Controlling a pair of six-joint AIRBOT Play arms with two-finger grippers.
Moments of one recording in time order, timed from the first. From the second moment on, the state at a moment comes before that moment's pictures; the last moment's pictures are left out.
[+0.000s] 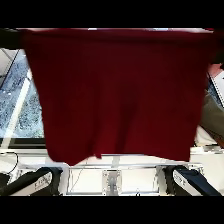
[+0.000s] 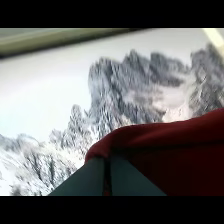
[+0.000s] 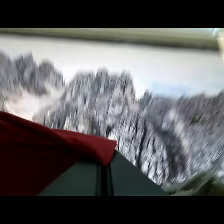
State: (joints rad) left arm 0.01 -1.23 1.87 1.38 -1.23 -1.29; right arm -0.08 -1.01 1.68 -1.47 1.20 1.44
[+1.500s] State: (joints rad) left arm 0.60 -1.30 0.99 1.06 -1.49 -1.21; right arm -0.51 -0.90 1.04 -1.46 1.31 1.41
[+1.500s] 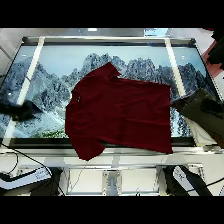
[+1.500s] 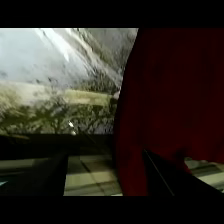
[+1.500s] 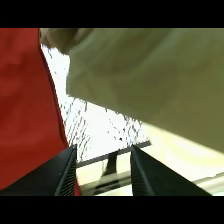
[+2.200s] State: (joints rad) left arm 0.36 -1.31 0.66 0.98 -1.22 -1.26; right arm -0.54 -0.78 0.97 -1.38 1.26 1.37
